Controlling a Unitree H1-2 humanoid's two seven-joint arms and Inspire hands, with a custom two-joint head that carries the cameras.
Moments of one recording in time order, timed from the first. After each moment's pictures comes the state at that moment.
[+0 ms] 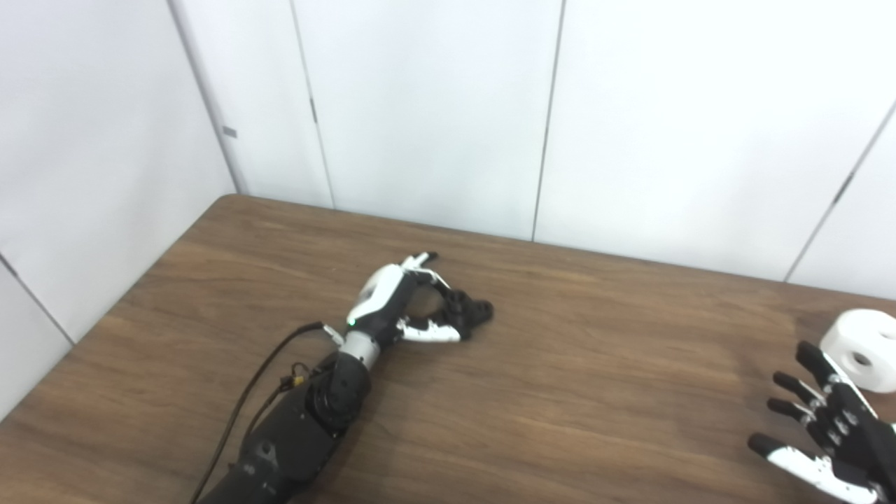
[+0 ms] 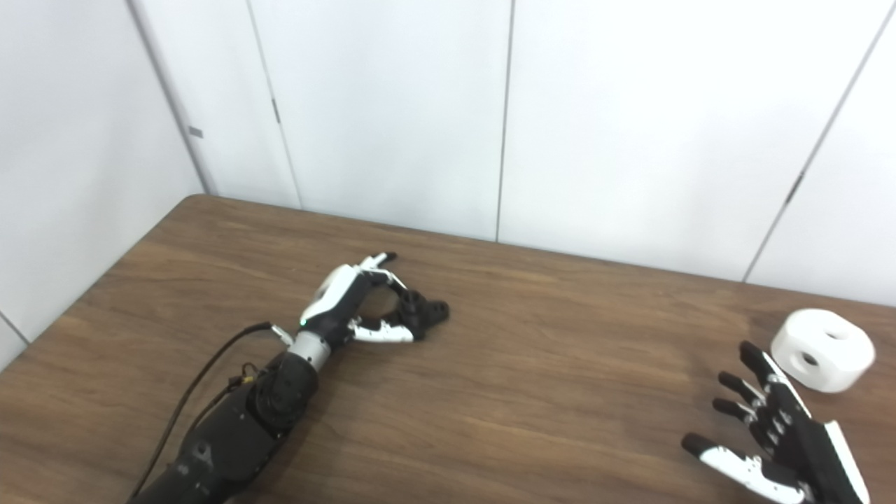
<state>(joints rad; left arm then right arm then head) -0.37 0.35 -0.27 0.40 0.39 -0.06 0.12 -0.02 -0.24 -0.11 -0.19 0.07 0.09 0.15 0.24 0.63</state>
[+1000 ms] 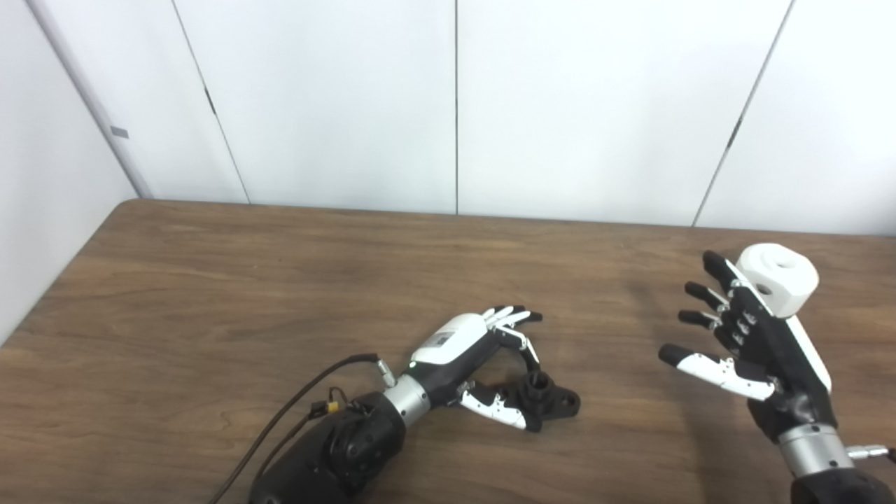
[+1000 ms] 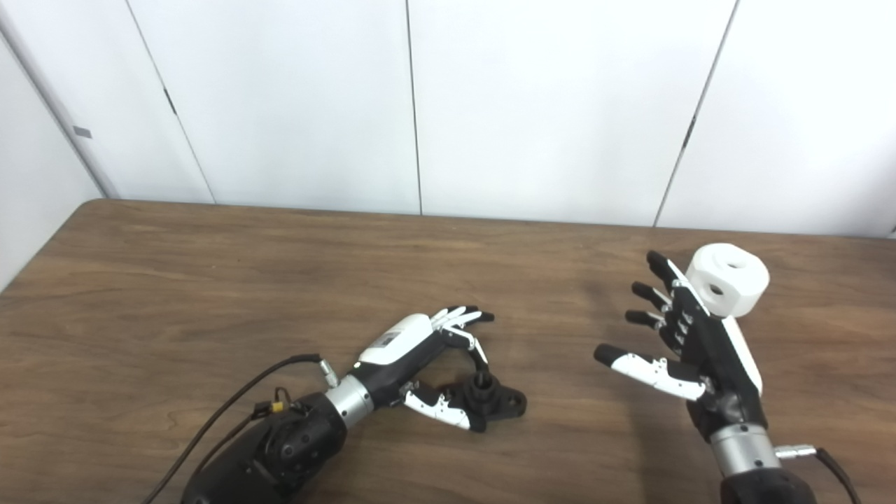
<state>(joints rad) -0.33 0.26 -0.54 0.20 0.47 -0.14 -0.09 -0.05 -0.21 -0.09 -0.32 0.02 0.20 0.12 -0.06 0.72</state>
